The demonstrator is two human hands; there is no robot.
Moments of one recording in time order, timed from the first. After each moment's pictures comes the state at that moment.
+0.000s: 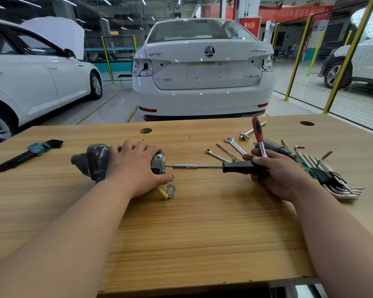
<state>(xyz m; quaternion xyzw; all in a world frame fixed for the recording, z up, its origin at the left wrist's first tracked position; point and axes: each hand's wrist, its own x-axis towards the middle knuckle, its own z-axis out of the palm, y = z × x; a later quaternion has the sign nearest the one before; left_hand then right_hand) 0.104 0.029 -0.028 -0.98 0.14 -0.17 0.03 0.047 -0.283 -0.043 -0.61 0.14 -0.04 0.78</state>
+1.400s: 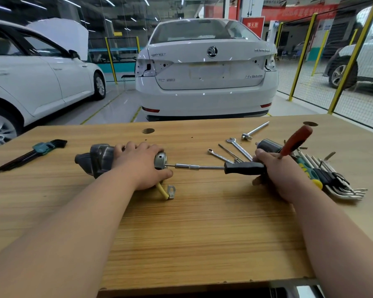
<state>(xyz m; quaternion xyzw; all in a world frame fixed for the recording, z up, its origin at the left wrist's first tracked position) 0.109 0.023 -0.017 -0.99 0.12 -0.10 0.02 0.043 -0.276 -0.036 -0.78 0.22 -0.05 0.58</state>
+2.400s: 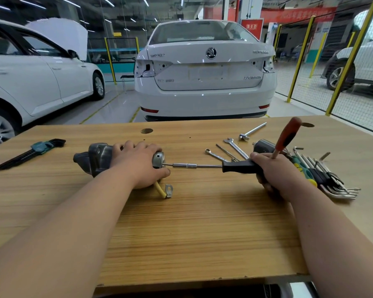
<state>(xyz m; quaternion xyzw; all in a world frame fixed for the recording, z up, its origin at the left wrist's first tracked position) 0.107 0.022 -0.016 -0.99 0.12 -0.10 0.03 0.036 -0.278 -0.034 -0.83 0.16 -0.03 0.53</state>
